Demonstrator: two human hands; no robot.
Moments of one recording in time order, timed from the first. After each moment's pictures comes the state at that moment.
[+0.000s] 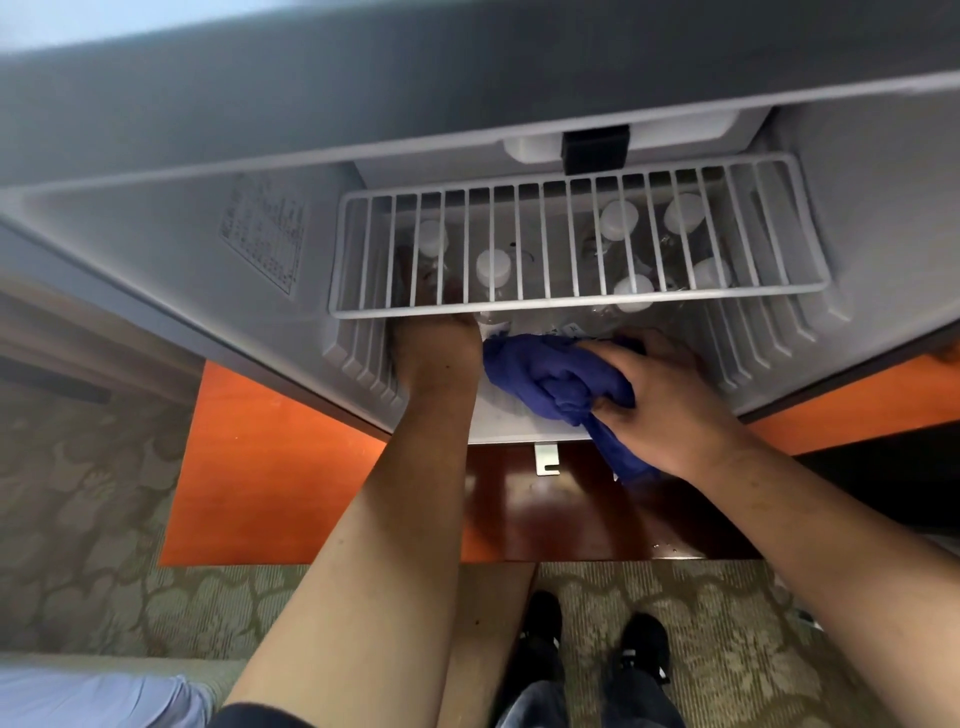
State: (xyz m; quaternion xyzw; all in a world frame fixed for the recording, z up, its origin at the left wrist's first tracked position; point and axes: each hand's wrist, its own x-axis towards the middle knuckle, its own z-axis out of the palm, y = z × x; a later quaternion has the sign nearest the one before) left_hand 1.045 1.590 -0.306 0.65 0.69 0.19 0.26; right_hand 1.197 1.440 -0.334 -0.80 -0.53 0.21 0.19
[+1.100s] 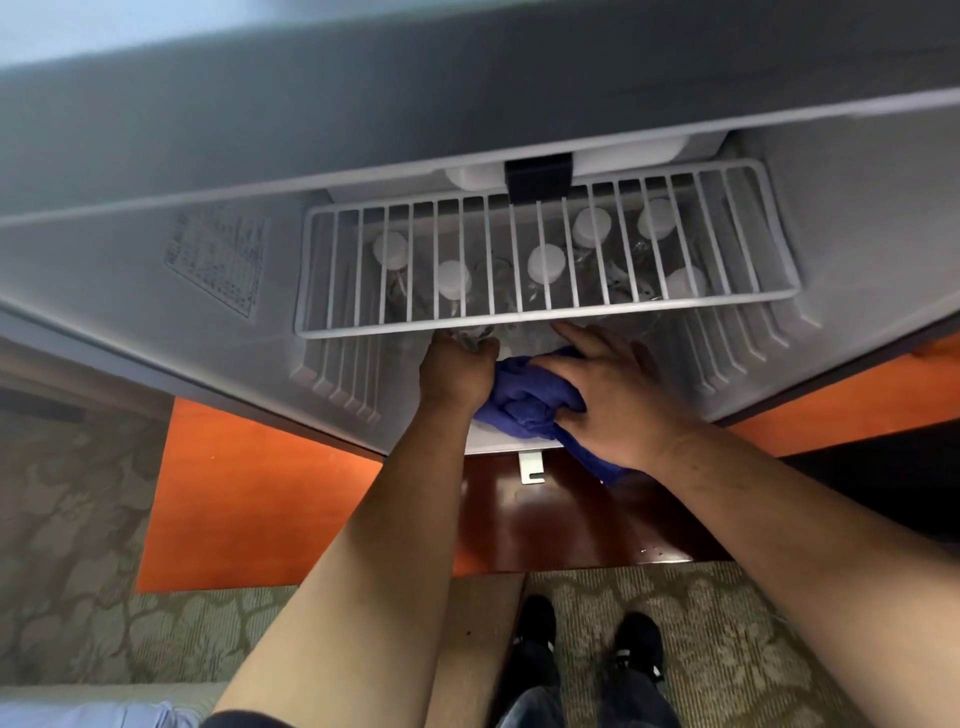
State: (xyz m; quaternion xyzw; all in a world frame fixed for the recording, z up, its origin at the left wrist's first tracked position) left_hand 1.062 1.599 -0.376 0.63 0.62 0.13 0.44; right_hand 1.190 1.464 -0.326 -0.78 -0.59 0.22 0.08
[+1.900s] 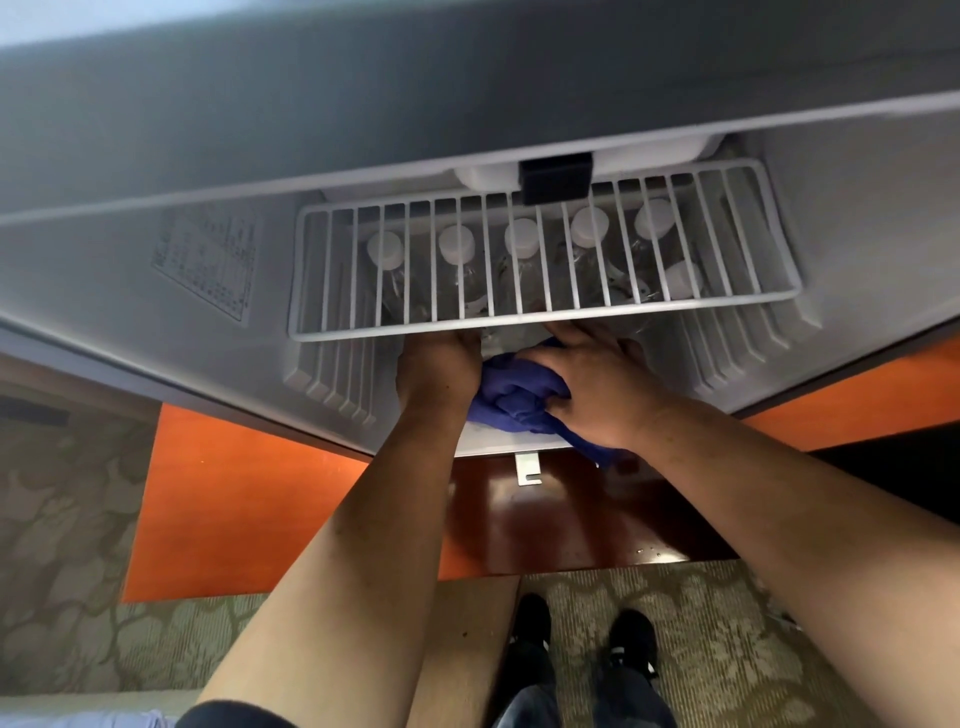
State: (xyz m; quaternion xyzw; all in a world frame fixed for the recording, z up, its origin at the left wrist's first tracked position) left_hand 1.054 1.614 -0.387 0.73 0.62 0.09 0.27; right_hand 1.188 1.484 -0.320 -0.77 -0.60 0.22 0.03
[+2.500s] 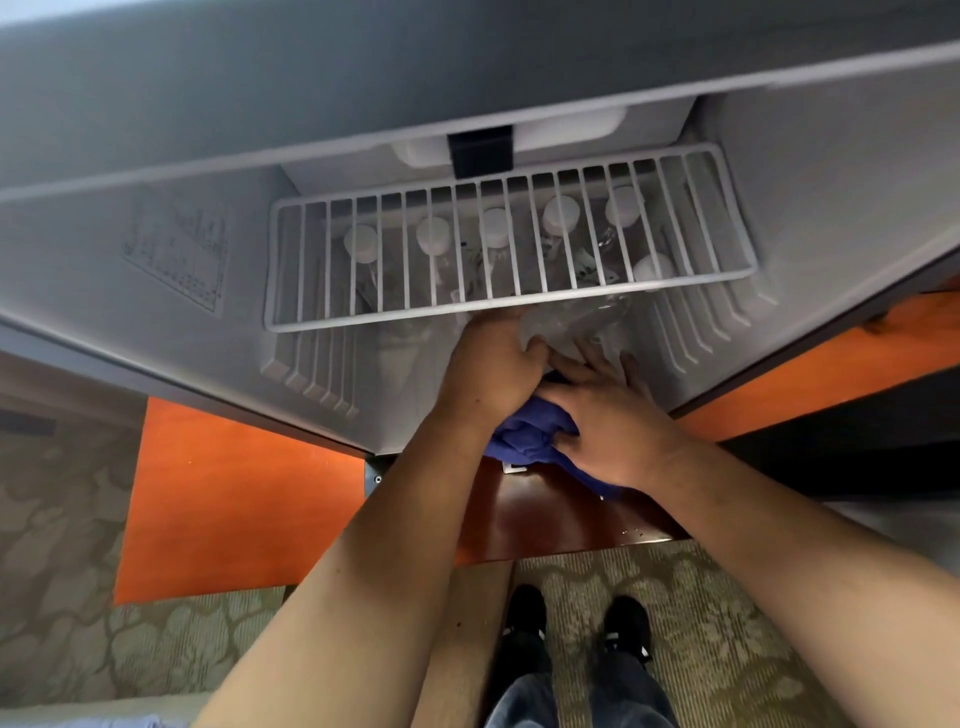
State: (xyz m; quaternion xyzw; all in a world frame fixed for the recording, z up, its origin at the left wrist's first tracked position) left_hand 1.088 1.555 -0.335 0.83 0.40 0.10 0.37; right_hand 1.187 1.432 -0.333 -0.76 -0.60 0.25 0.02
